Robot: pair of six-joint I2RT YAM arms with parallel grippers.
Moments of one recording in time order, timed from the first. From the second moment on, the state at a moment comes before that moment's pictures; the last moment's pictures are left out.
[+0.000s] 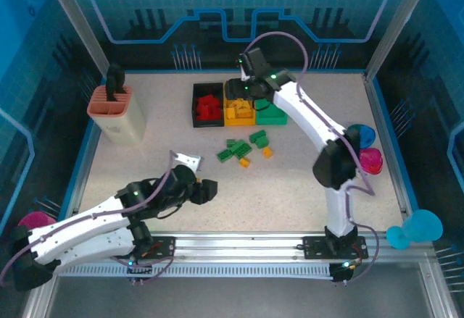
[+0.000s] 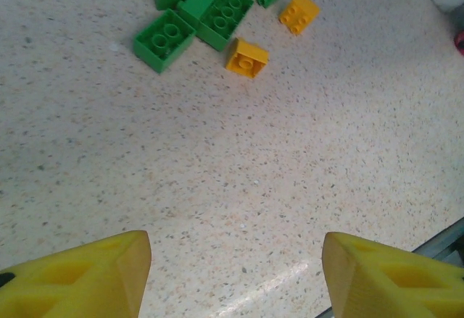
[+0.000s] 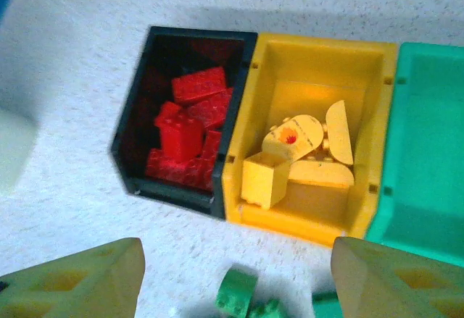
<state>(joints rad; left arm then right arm) -0.96 0.82 0.64 -0.58 -0.20 -0.70 0.56 1.99 2.03 -0.85 0.03 0.38</state>
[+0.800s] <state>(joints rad) -0.91 1.74 1.08 -0.49 -0.10 -0.62 0.57 1.31 1.06 -0.54 0.06 0.46</state>
